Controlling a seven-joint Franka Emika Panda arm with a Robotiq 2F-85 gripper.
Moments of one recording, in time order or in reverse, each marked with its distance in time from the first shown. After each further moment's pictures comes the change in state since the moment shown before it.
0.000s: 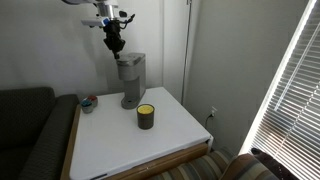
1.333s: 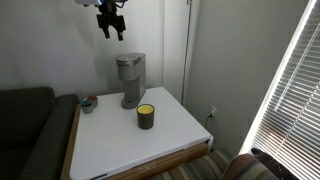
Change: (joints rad) arm -0.004 -0.092 0.010 0.014 0.022 -0.008 -0.043
